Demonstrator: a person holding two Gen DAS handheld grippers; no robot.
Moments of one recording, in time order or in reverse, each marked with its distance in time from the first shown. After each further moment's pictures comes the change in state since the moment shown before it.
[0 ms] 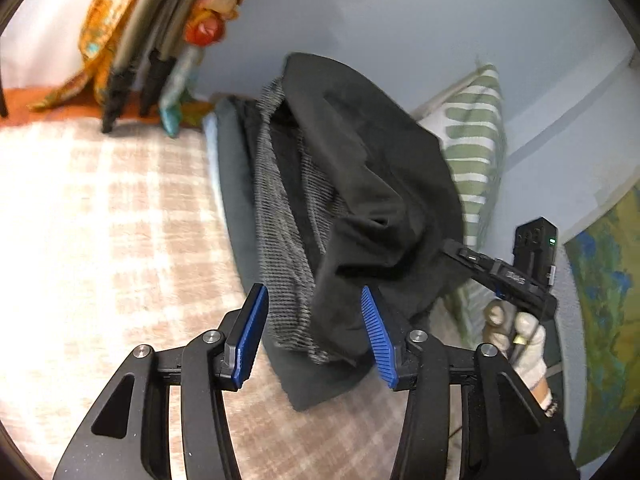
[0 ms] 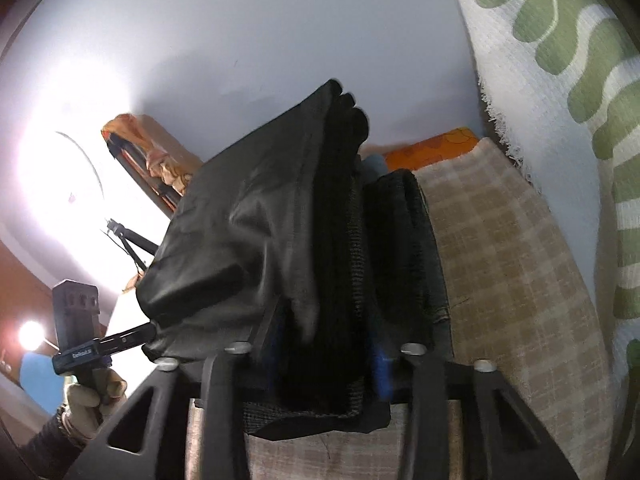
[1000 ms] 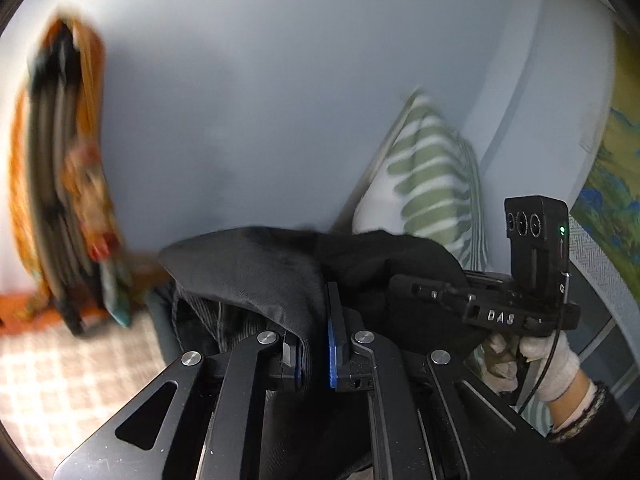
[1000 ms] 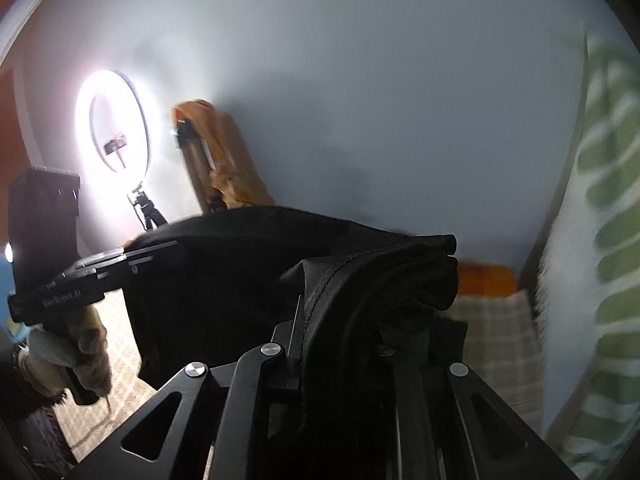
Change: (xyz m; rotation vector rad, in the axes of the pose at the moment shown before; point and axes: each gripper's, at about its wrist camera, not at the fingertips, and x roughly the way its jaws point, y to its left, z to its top) left arm 0.023 -0.097 0.068 0.330 -0.224 0.075; right arm -0.006 0.081 0.065 -0.352 -0.081 0.009
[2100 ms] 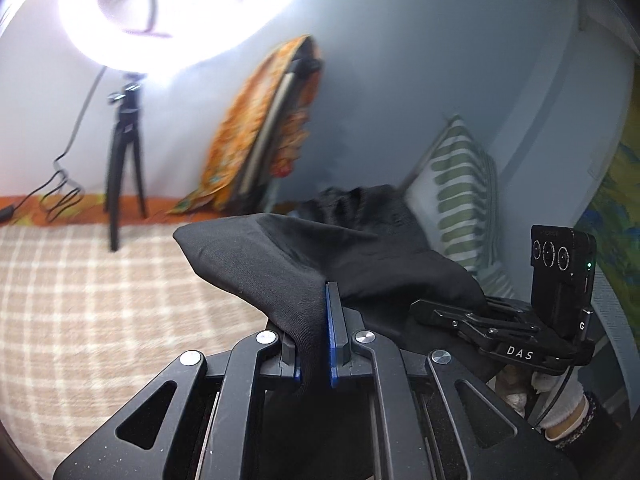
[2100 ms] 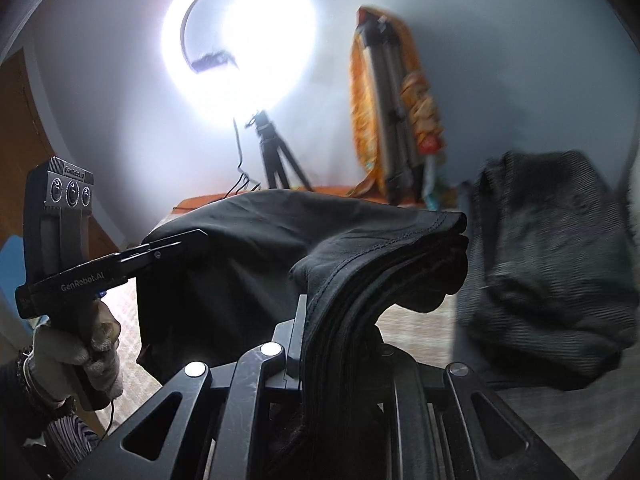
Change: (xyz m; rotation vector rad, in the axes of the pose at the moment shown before) left arm -0.215 0.094 -0.106 -0.110 -0.041 0.086; right arm 0.032 0.257 -0.085 -0.016 0.067 0.041
